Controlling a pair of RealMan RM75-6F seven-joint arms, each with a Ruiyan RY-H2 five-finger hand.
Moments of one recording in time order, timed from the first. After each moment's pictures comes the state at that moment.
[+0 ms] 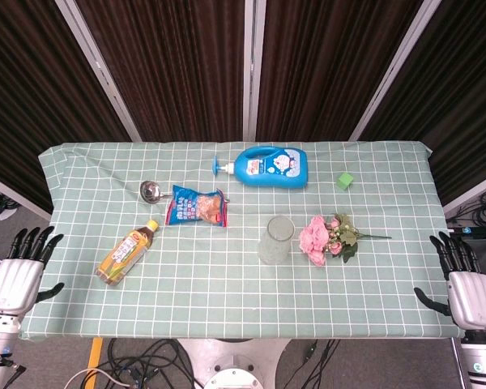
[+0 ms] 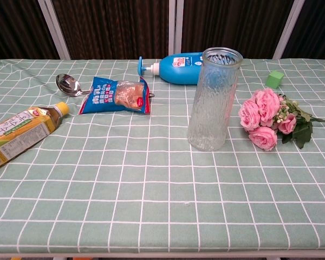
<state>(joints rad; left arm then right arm) -0.17 -1.20 0.04 -1.53 1.49 1.53 0.17 0.07 -1.12 0.04 -1.63 -1.49 1.50 0.04</state>
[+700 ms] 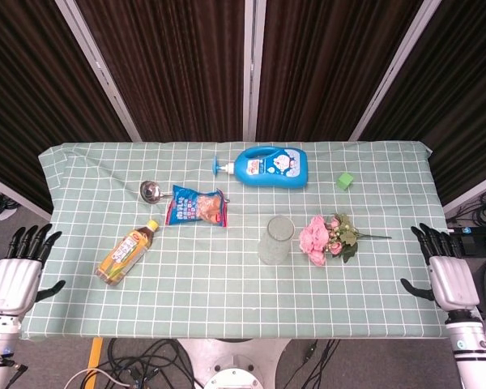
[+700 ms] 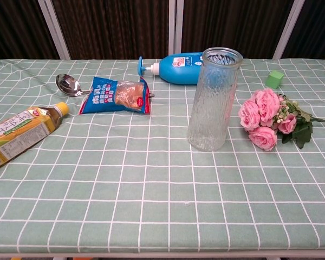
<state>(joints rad) -0.14 -1.22 0.00 -1.52 1.52 1.55 0.15 0.17 -1.10 0.10 -1.71 -1.37 1.29 -0.06</state>
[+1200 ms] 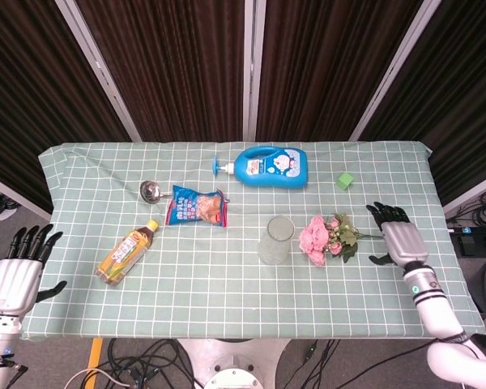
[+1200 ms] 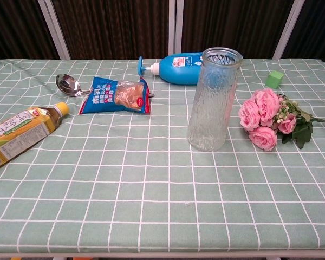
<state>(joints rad) -0.13 -1.21 -0.01 -1.54 1.52 1.53 0.14 0.49 -1.20 0.19 -1.61 -1.02 0.90 -0.30</state>
